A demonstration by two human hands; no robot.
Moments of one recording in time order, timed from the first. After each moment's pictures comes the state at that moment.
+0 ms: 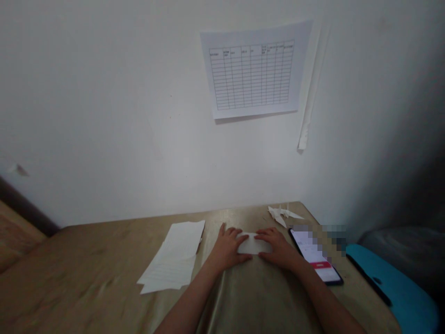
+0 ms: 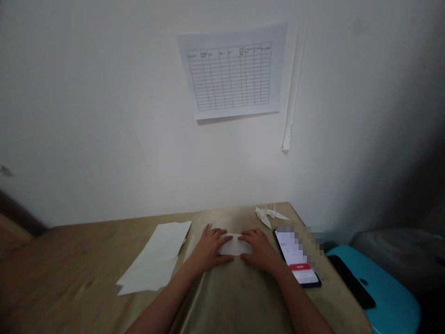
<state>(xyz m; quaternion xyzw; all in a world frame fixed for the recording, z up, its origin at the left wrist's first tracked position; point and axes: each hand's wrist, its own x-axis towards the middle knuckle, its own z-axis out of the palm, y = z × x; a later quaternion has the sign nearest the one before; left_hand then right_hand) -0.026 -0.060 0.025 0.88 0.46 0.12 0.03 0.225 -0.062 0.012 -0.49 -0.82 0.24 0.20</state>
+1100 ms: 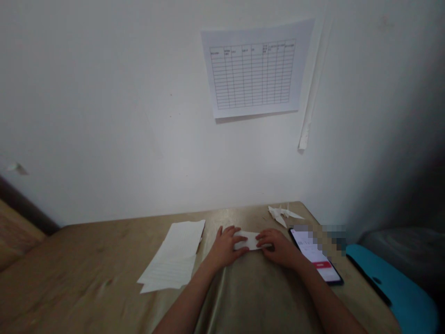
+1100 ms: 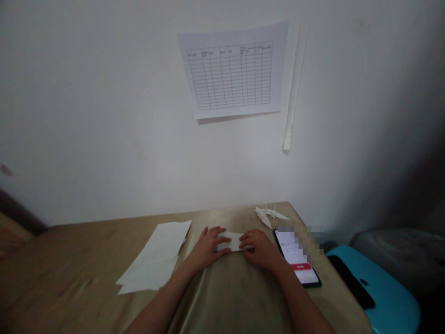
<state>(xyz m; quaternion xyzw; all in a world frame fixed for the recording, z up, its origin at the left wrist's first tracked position) -0.031 -0.058 0.020 0.85 0.50 0.13 0.11 0.230 -0.062 0.012 -0.43 -0.83 0.24 0.26</state>
